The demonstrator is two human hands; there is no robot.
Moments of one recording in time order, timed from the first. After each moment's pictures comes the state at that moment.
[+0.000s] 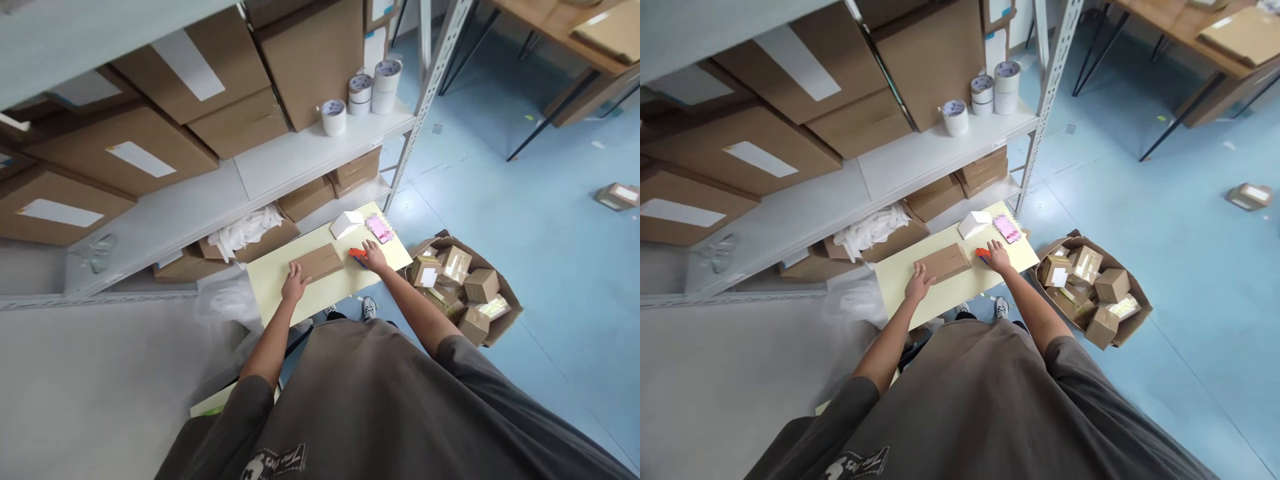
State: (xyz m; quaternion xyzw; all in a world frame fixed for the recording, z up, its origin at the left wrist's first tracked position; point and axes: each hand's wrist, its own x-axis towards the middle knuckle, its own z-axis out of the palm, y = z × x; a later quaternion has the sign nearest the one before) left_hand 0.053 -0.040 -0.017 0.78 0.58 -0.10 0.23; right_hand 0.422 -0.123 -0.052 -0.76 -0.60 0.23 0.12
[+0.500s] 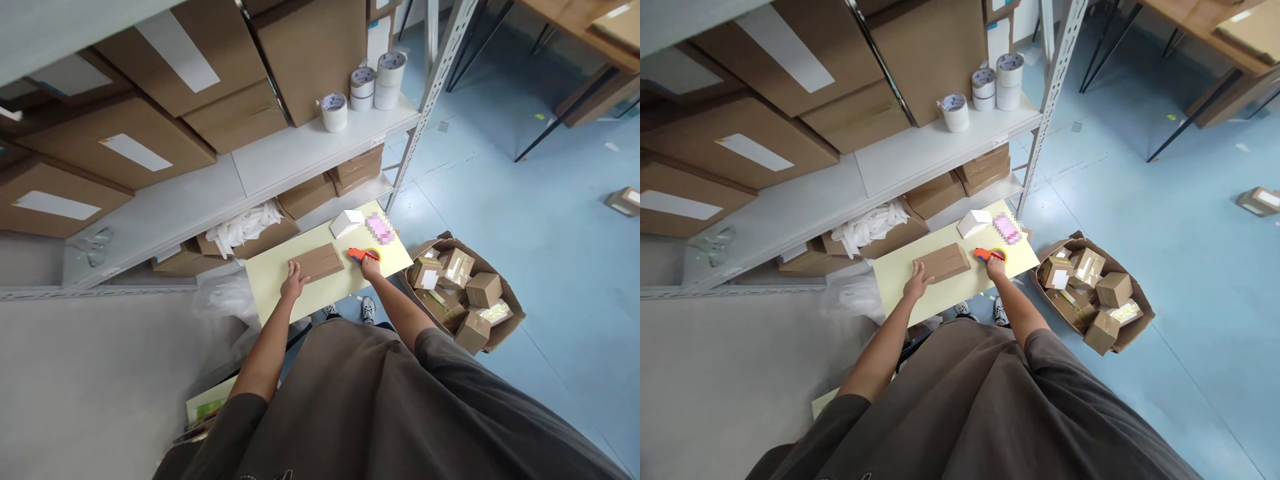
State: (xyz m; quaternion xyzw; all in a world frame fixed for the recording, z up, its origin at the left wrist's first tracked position) left_hand 0.067 -0.039 -0.015 0.73 0.61 -0.15 0.25; right_hand 0.398 -0.129 -0.100 -0.79 -0.50 0.35 0.00
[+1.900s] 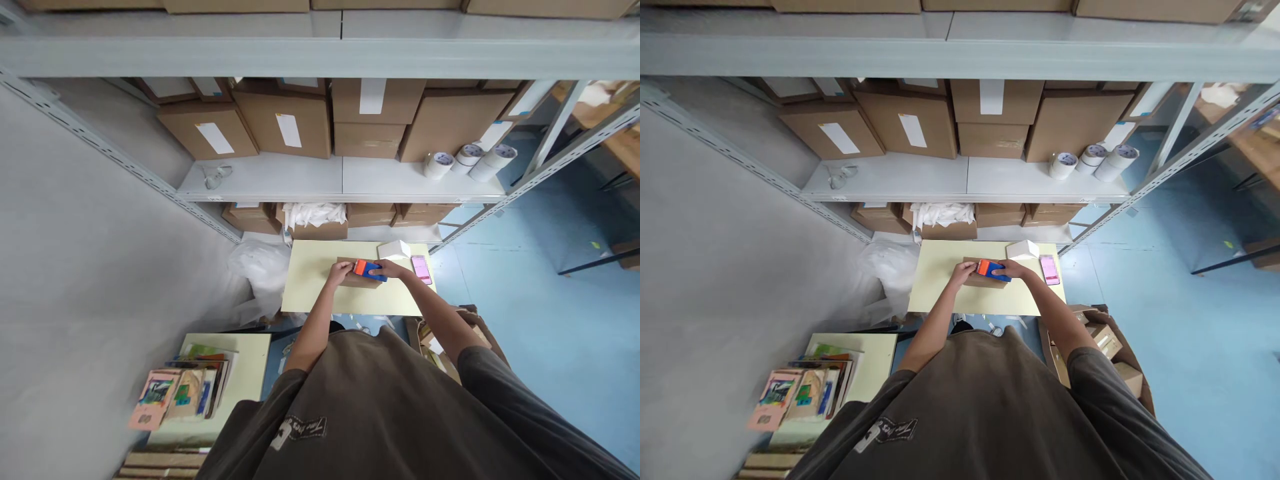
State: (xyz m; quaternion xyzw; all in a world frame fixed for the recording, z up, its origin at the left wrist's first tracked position) left_hand 0.086 -0.047 -0.010 0.44 0.56 0.37 0.60; right_hand 0.354 -0.018 0.059 -0.49 -0.69 0.54 0.03
